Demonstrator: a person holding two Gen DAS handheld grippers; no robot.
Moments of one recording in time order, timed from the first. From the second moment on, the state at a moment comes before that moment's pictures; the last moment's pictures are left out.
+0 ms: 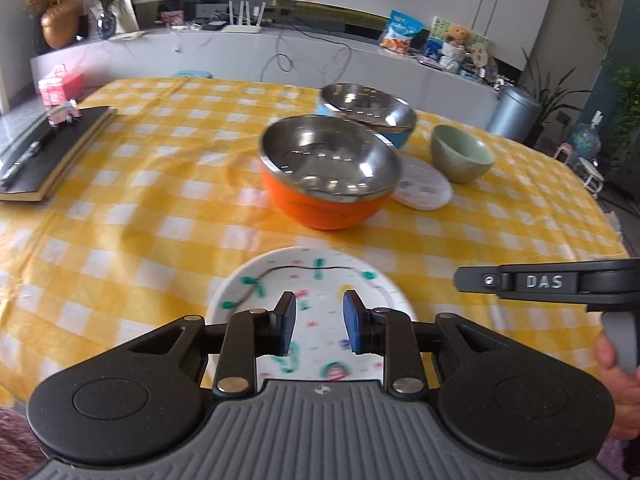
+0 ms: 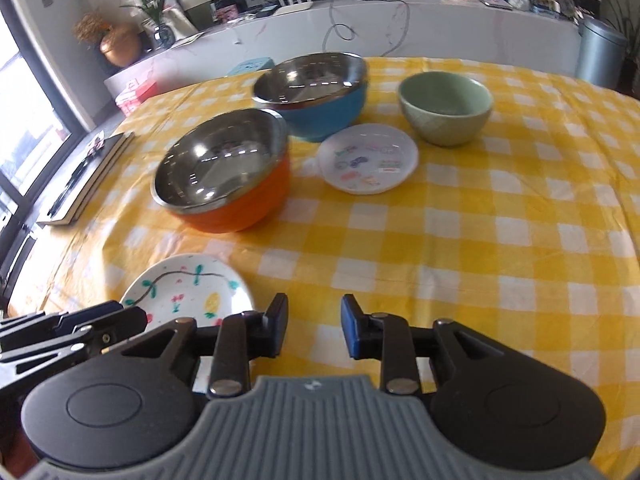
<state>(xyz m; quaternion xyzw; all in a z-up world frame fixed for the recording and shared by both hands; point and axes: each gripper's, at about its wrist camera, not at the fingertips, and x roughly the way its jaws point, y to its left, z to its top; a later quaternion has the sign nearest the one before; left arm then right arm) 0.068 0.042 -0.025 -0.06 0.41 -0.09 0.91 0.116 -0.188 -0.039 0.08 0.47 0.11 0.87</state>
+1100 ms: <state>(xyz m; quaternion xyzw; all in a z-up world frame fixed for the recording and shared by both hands) 0.178 -0.062 -0.063 -0.20 0.40 0.01 0.89 0.207 -0.271 -0.061 0.27 0.44 0.03 0.86</state>
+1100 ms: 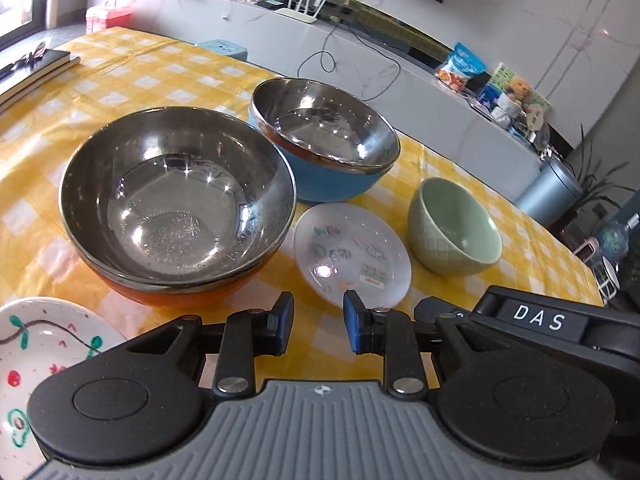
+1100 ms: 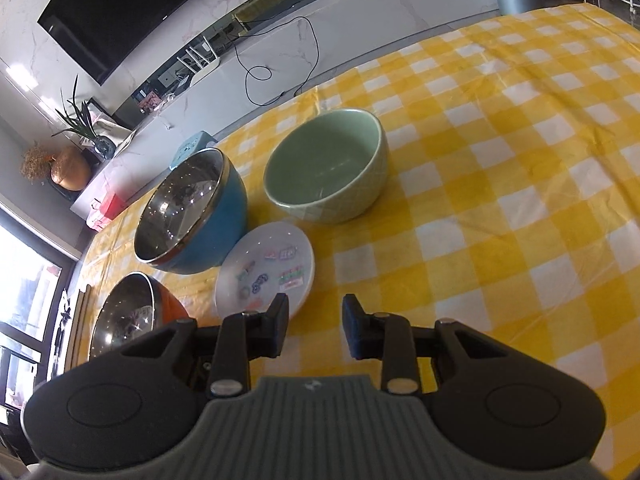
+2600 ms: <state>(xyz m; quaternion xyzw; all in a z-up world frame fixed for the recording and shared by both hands) 0.144 -0.070 -0.060 -0.16 0.51 -0.06 0.85 0.166 -0.278 -0.060 0.20 0.52 0.05 0.83</state>
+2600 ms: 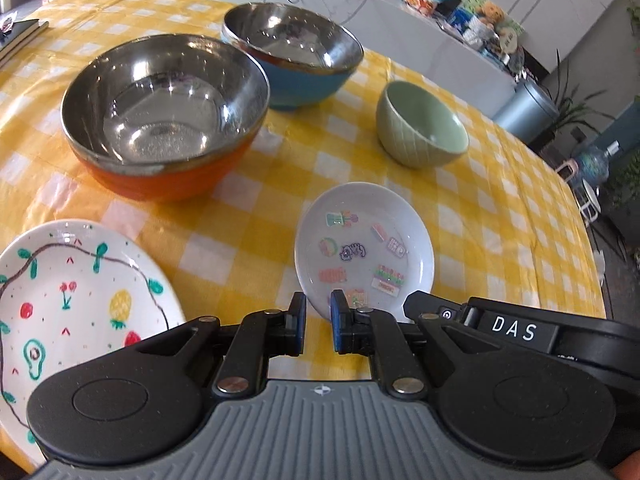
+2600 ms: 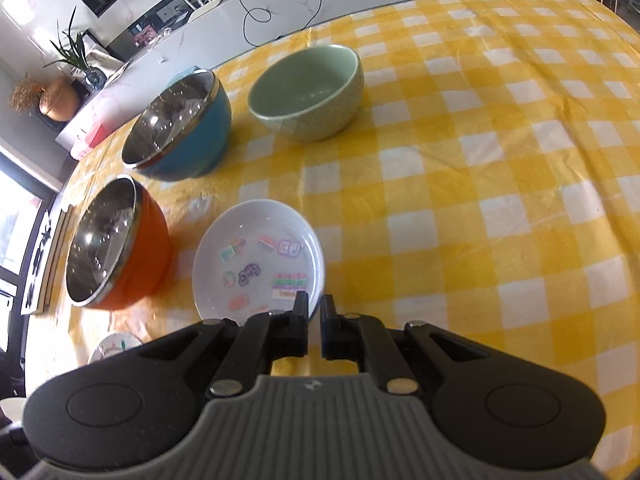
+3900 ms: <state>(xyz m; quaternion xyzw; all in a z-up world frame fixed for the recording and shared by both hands) 0.150 -0.080 -0.064 -0.03 0.49 -0.11 0.87 0.161 -0.278 -0.070 0.18 0.53 0.05 0.83</state>
